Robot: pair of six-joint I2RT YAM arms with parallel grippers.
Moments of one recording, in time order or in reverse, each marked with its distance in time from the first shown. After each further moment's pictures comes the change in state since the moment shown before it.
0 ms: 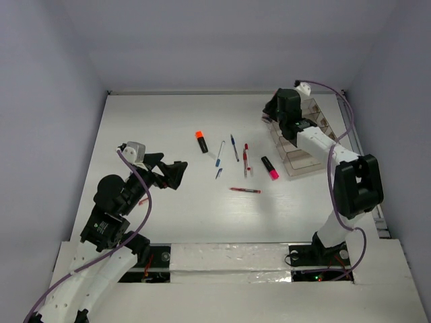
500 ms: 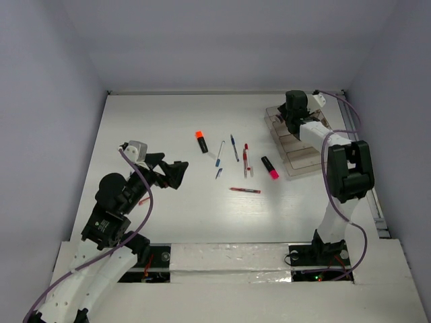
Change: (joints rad) left arm 0.000 0.016 0.000 0.000 0.005 0.003; right arm -0.163 0.175 0.036 -0.011 0.175 0.274
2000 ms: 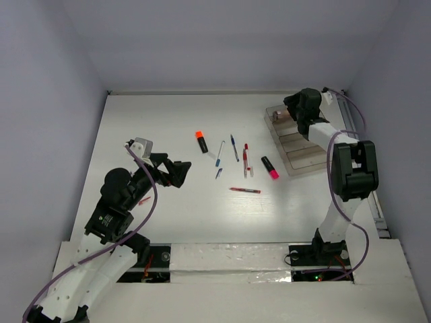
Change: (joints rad) left arm 0.003 0.056 0.000 0.000 0.018 0.000; right arm -0.109 0.026 -0.040 0.200 -0.260 0.106
